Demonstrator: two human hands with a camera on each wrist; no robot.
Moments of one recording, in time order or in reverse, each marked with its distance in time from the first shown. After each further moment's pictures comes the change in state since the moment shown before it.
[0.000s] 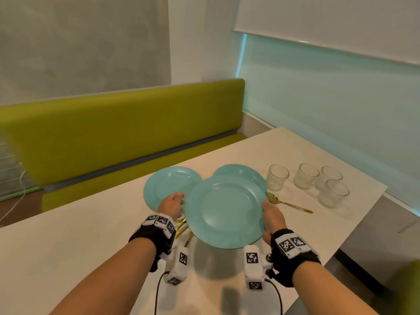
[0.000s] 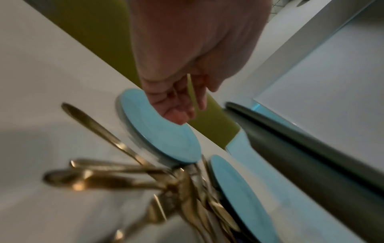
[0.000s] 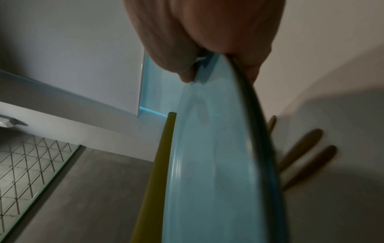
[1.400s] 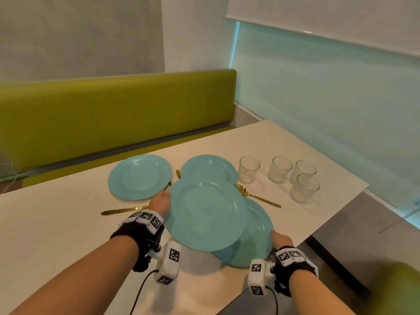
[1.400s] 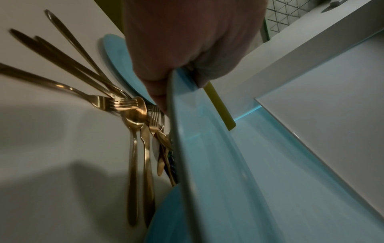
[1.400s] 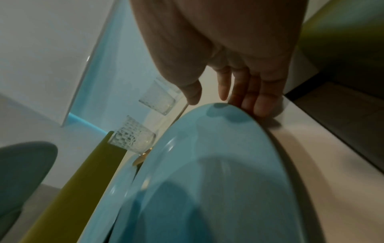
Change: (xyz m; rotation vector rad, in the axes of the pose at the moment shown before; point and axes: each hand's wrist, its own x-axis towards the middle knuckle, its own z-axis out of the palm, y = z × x) left_hand -0.044 0.012 0.112 0.020 0.105 -0.131; right_hand 0.115 0.069 -0.163 -0.594 0.070 0.312
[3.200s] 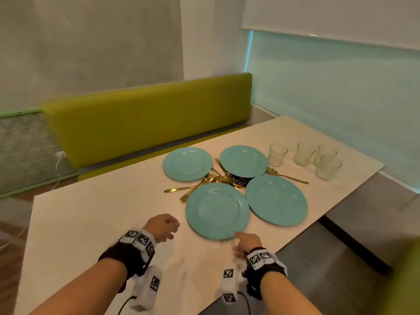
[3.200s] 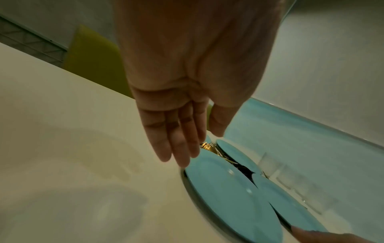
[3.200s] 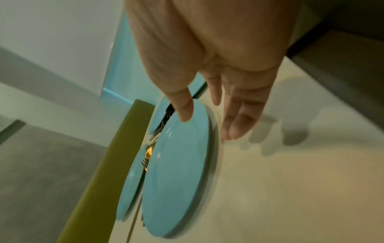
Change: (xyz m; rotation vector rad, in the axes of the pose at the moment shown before) left_hand -0.090 -0.119 -0.184 0.395 -0.300 0.096; right_hand -0.206 0.047 0.176 0.437 -0.290 -0.045
